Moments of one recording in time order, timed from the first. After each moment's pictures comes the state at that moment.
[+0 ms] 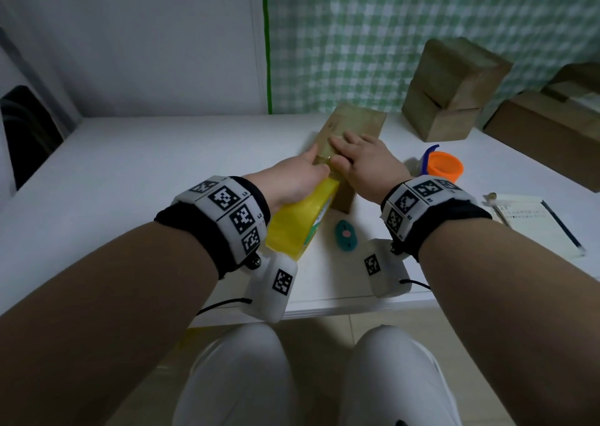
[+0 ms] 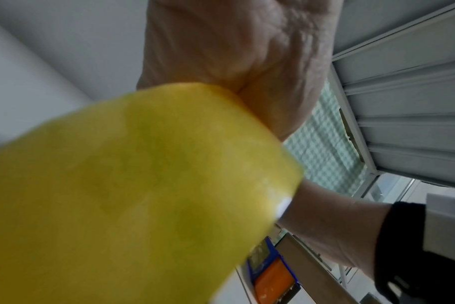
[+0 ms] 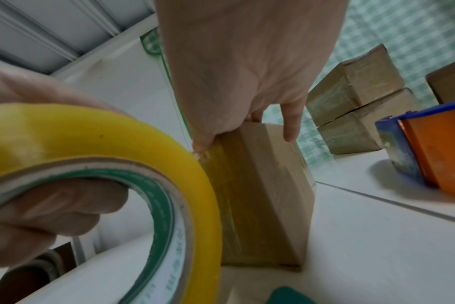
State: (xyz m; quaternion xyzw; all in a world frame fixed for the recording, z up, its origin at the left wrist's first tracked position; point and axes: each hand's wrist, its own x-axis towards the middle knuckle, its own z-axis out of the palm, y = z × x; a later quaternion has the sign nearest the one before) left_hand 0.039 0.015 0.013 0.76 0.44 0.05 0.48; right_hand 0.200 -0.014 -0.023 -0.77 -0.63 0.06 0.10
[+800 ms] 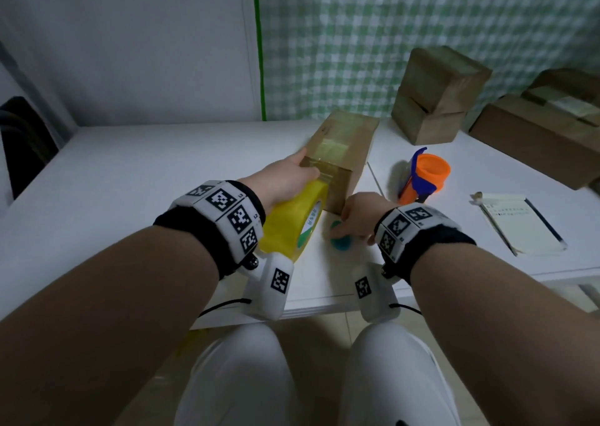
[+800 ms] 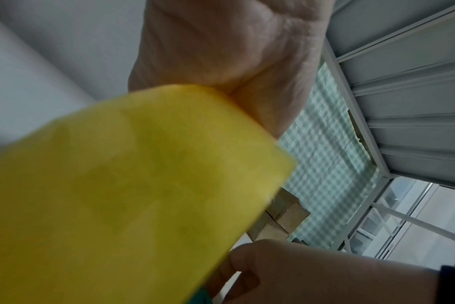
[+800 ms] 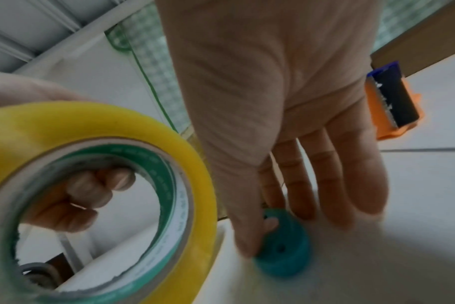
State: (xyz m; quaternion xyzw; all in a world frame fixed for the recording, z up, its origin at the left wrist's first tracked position) left_hand 0.028 0.008 0.024 0.73 0.45 0.08 0.50; right_hand 0.160 -0.063 -0.018 -0.84 -0.48 0.26 0.00
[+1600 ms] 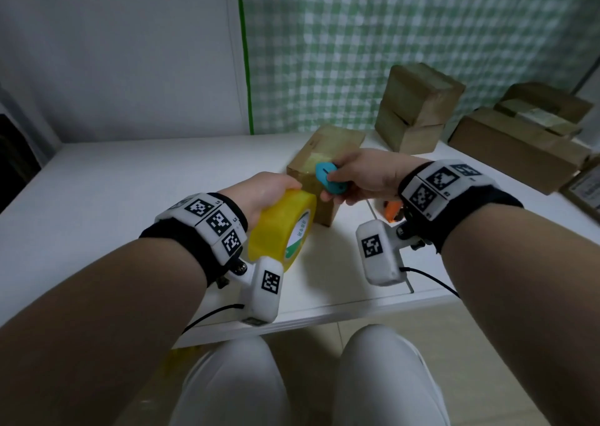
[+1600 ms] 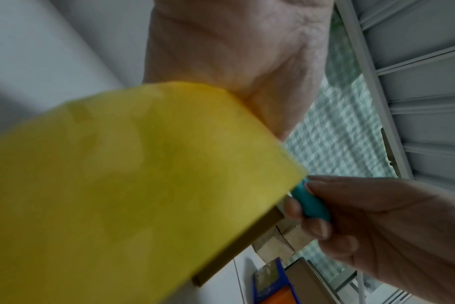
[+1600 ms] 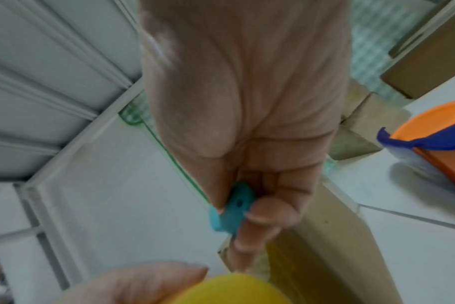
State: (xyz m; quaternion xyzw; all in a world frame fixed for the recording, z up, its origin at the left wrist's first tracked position) left_hand 0.025 0.014 0.025 0.59 0.50 0.09 0.63; right_hand 0.175 -0.060 0.056 -0.72 -0.44 0.46 0.27
